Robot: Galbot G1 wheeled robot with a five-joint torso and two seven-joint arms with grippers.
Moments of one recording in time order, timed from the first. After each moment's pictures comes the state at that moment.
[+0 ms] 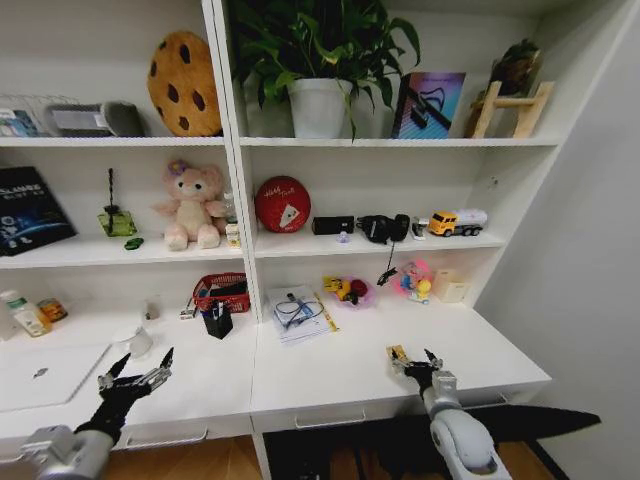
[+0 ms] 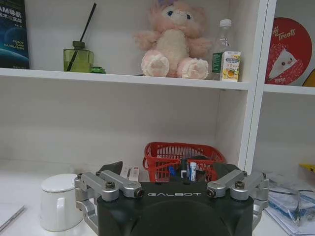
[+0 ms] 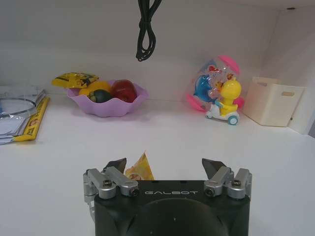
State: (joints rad) left arm 1.87 -1.24 -1.04 -2.30 -0.63 0.17 0.03; right arm -1.41 1.27 0.61 1.87 0.21 -0.34 0.08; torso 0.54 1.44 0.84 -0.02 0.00
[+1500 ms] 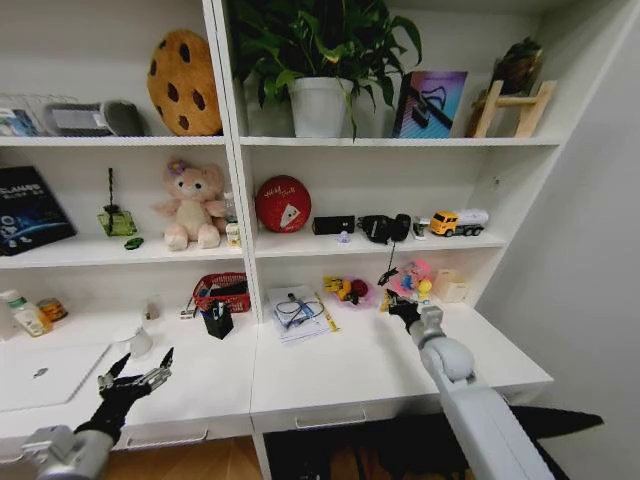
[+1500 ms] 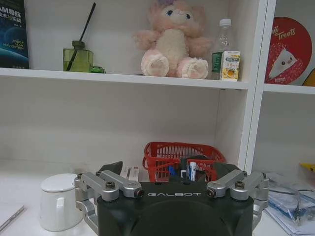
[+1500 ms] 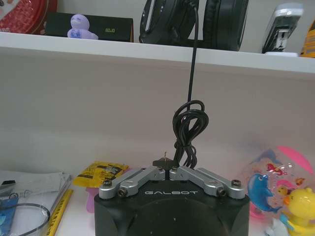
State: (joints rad) left arm 1.87 -1.24 -1.03 -2.30 -0.63 0.17 0.03; right arm -0.88 1.12 0.43 1.64 0.38 -0.38 -0.03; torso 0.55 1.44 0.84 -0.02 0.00
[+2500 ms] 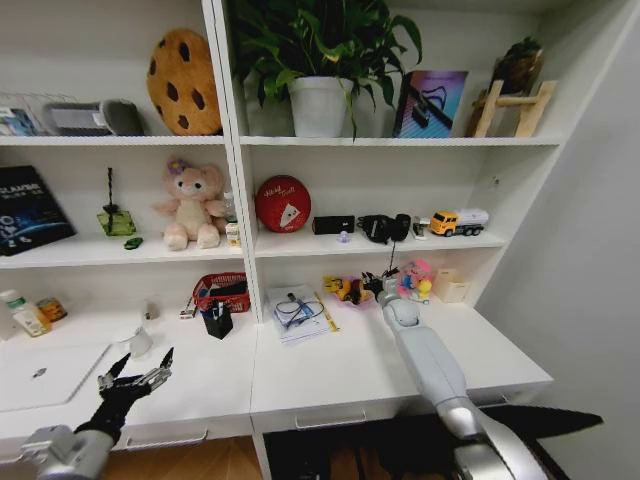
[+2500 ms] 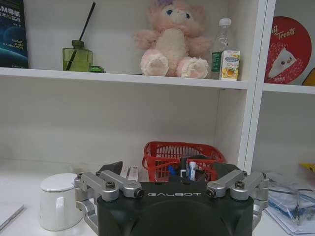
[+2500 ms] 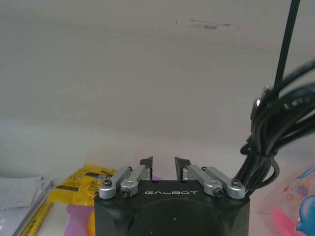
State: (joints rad) left arm 1.87 -1.24 -1.04 -2.30 -0.63 0.17 0.03; right arm -0.55 1.28 0.30 1.11 0.22 -0.19 -0.07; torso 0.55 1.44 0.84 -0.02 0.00
